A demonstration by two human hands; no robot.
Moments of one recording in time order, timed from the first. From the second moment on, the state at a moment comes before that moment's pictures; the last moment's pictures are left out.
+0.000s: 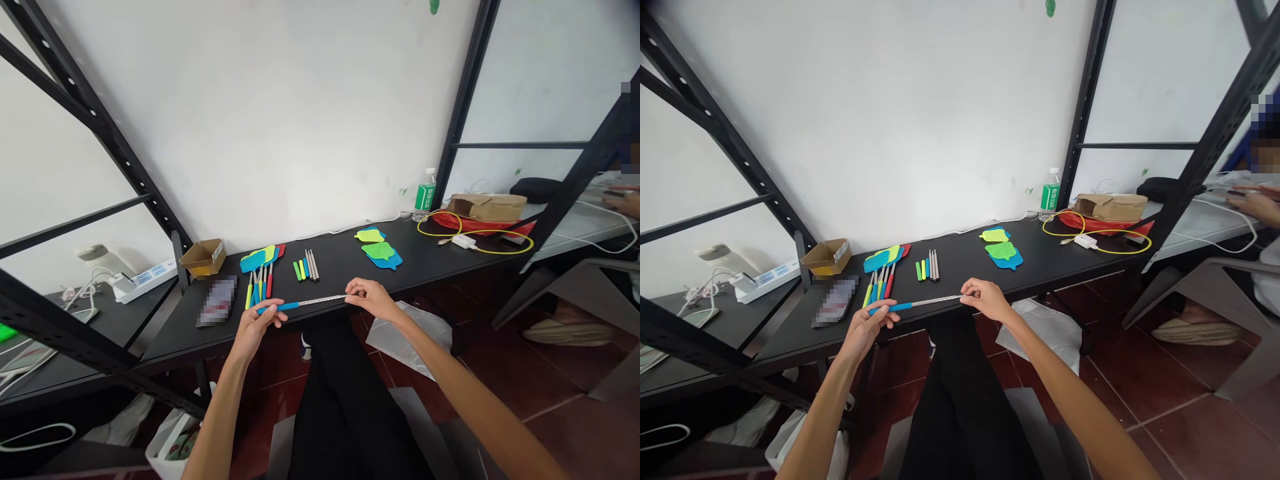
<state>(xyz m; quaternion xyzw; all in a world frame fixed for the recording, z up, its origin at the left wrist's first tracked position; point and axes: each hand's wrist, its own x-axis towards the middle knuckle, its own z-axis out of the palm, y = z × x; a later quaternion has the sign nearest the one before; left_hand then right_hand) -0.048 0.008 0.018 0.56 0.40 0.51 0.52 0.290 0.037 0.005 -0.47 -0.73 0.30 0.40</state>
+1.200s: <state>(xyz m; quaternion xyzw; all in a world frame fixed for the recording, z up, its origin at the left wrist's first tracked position) -0.047 0.007 0.020 0.56 0.40 0.51 0.51 0.287 0.032 0.011 -0.46 -0.74 0.30 0.38</state>
